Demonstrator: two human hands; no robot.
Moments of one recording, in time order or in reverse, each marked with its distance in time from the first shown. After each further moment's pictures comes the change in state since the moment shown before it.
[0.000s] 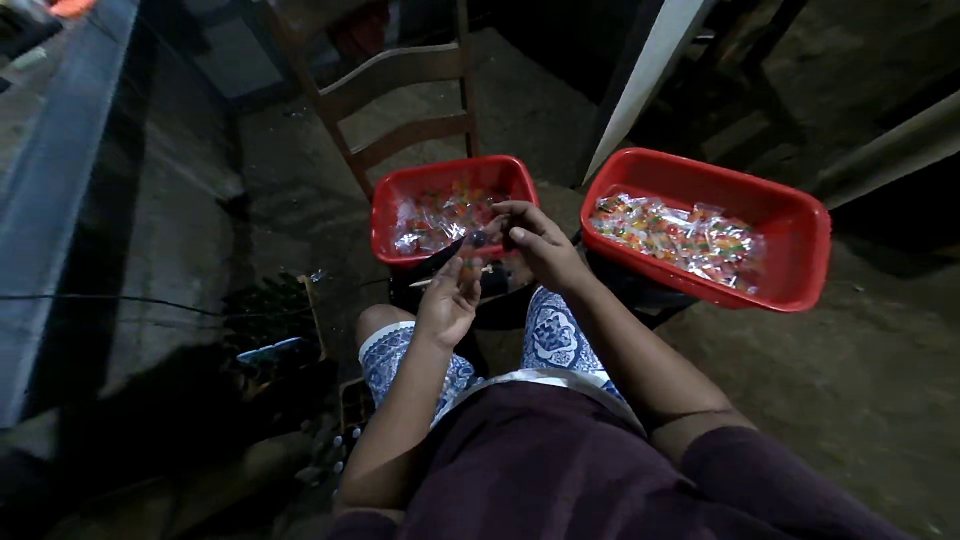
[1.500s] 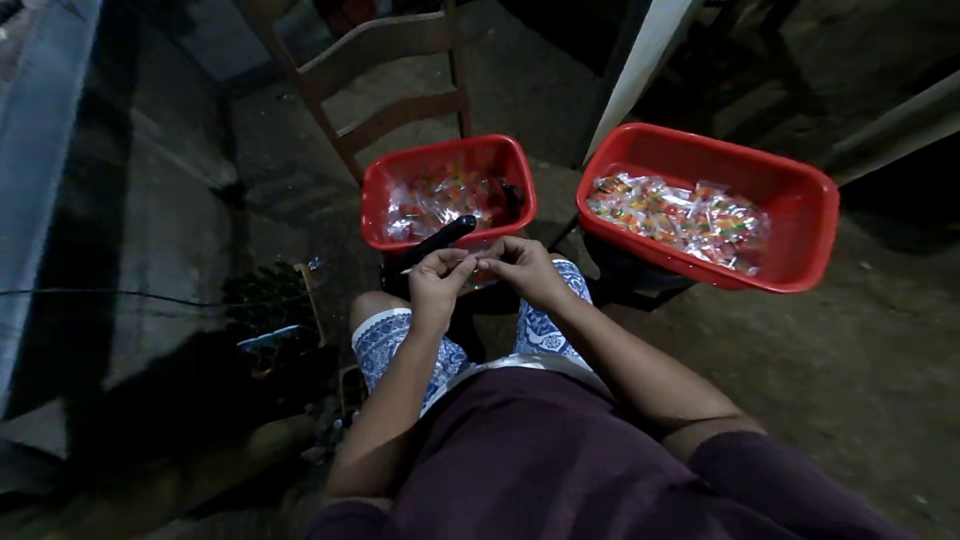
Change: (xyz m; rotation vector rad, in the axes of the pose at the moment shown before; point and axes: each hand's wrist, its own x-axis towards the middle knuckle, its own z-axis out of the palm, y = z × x) left_hand 0.009 -0.017 -0.010 0.772 0.038 0.410; right_hand -0.037 0.012 0.020 -0.149 0.160 0.296
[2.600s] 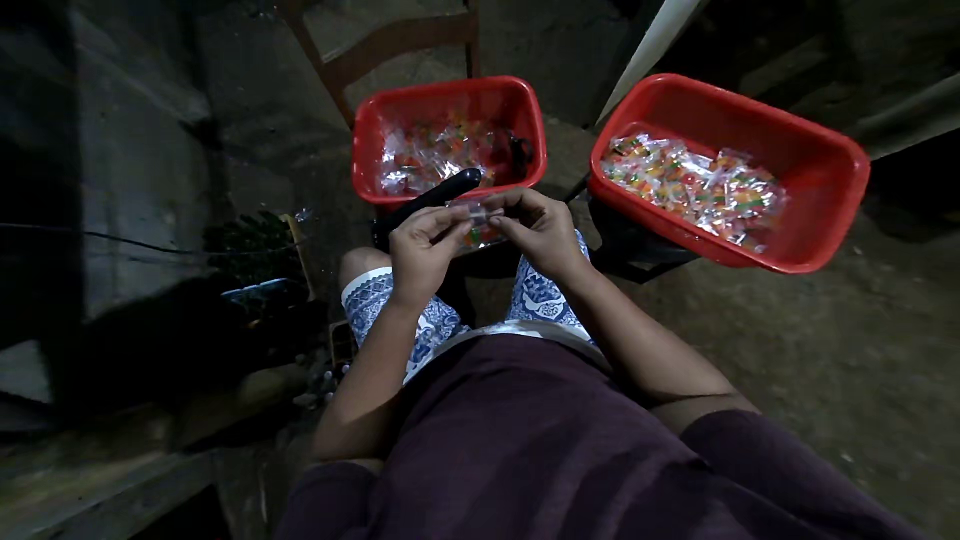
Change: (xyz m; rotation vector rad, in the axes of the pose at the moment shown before) left_hand -0.002 0.002 -0.020 0.284 -0.081 0.387; right_hand 0.001 0.008 -0.002 -0.030 0.021 -0.255
